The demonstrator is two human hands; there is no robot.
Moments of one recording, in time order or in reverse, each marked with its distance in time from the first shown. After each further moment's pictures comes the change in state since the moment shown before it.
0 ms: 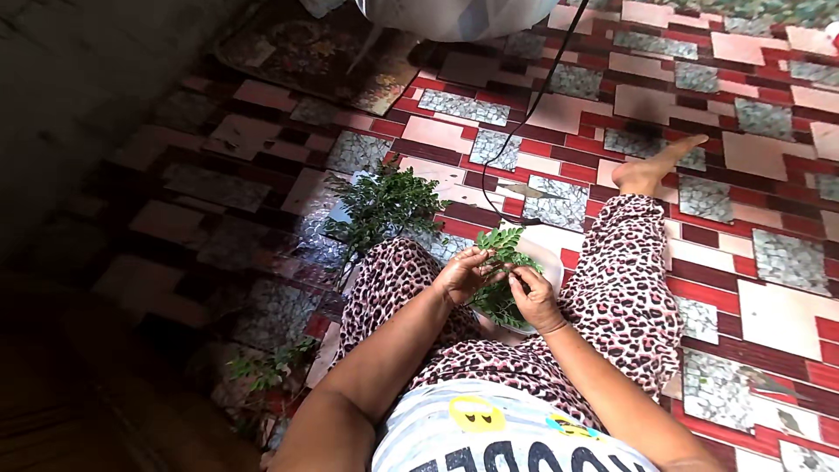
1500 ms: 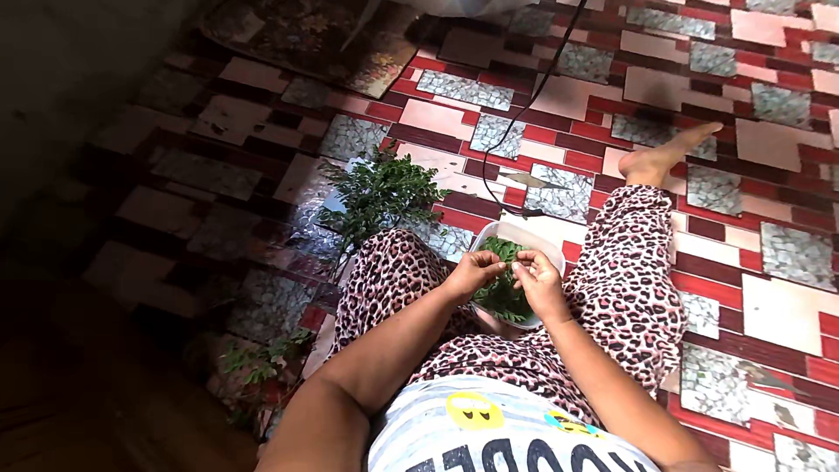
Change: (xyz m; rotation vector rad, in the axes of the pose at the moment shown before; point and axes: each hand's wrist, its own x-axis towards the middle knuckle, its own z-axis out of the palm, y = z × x) left_hand 0.009 -0.021 -0.003 0.665 -0.078 0.131; right_hand 0.021 -0.034 -0.016 0.295 -0.070 0.570
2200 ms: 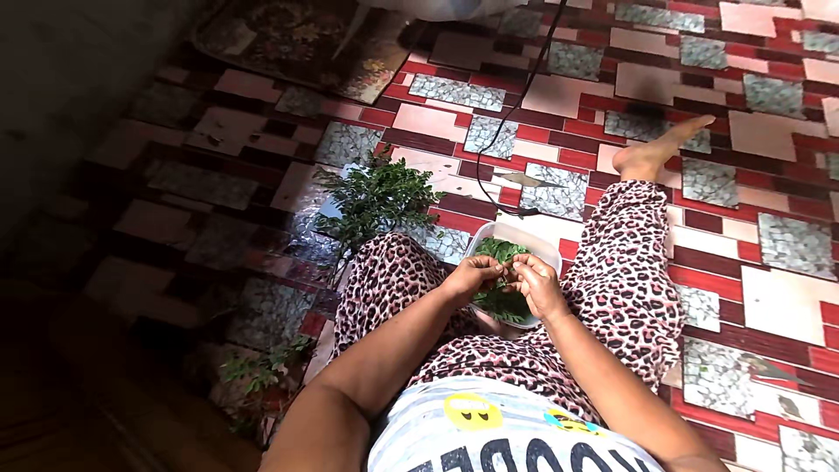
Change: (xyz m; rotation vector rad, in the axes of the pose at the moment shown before) left_hand 0.002 0.000 0.003 -0.117 -0.023 -0.175; right_hand 0.003 0.001 0.000 0.402 -0.038 0.221
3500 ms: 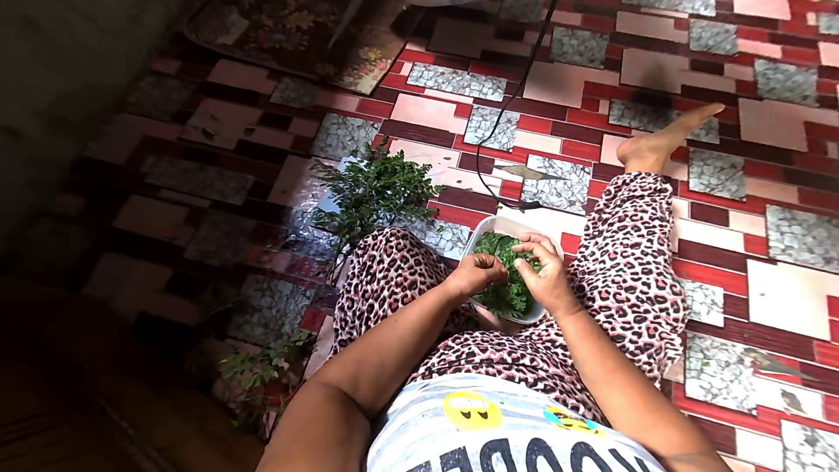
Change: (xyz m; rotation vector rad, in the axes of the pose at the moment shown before) left_hand -0.002 -0.003 -0.001 0.266 -0.056 0.096; right_hand 0.004 -0.004 -0.019 -0.645 -0.013 -0.517
